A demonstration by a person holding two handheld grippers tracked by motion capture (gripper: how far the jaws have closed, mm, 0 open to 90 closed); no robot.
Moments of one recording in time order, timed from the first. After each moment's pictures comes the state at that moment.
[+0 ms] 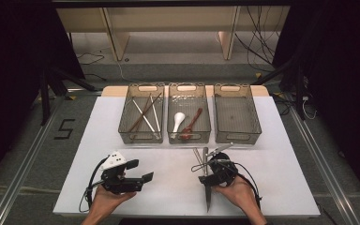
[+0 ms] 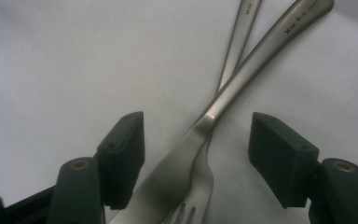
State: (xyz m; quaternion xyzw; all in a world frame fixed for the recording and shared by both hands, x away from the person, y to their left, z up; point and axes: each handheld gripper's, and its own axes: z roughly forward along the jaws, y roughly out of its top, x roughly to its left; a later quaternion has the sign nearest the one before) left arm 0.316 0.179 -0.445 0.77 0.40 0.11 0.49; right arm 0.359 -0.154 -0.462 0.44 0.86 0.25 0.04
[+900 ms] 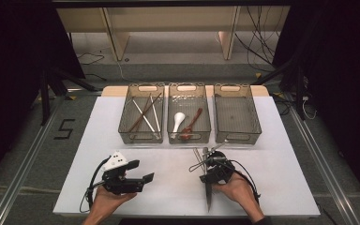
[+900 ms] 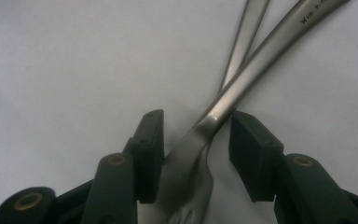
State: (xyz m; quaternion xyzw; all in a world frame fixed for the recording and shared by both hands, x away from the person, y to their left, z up) left arm 0.314 0.175 -0.445 0.77 0.40 0.11 0.48; right arm 0.369 -0.147 -0.464 0.43 0.88 0.21 0.02
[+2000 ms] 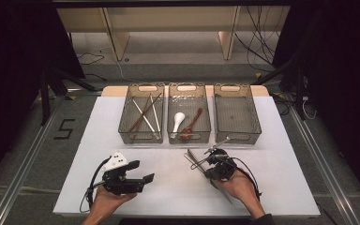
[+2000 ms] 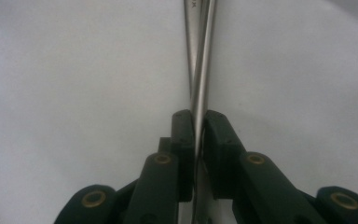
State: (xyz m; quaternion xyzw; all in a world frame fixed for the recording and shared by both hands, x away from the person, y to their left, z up) left arm 0.315 0.176 -0.446 0.78 0.39 0.11 0.48; right arm 0.375 -0.154 -0.460 0.42 0.88 0.21 0.03
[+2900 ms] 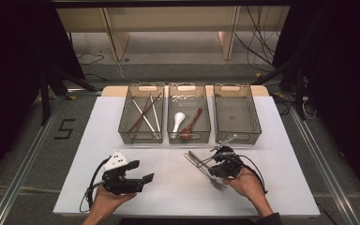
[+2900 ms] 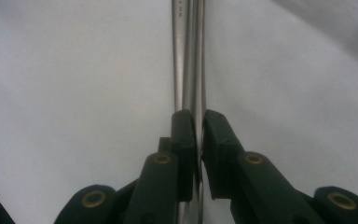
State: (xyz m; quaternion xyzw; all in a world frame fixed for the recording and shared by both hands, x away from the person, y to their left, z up) left arm 0.315 0.176 -0.446 0.78 0.39 0.11 0.48; right arm 0.375 -0.171 -0.449 0.41 0.88 0.23 0.03
